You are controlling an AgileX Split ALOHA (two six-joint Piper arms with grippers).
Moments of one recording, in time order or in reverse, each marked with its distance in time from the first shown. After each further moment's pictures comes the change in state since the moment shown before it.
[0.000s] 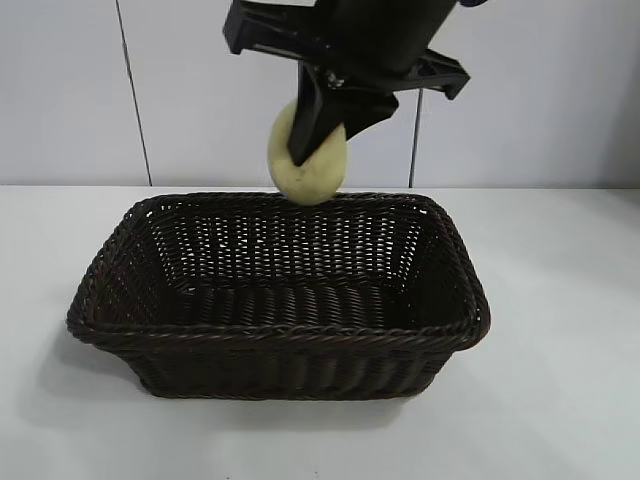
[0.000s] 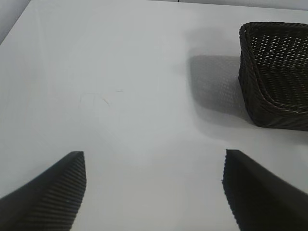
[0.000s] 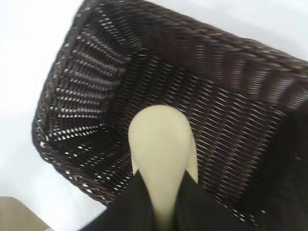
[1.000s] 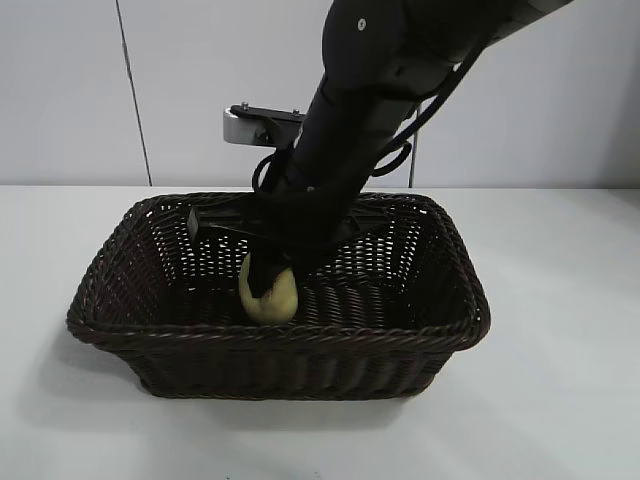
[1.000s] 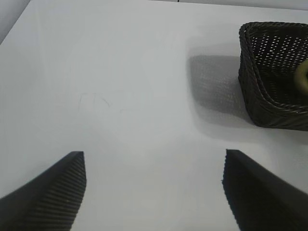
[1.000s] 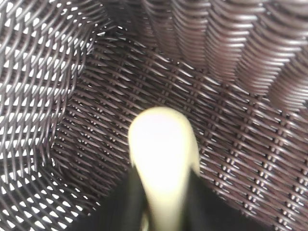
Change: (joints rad) left arm 0.000 0.000 0.000 0.000 0.000 0.000; right arm 0.000 0.216 -0.010 0.003 -0.017 0.005
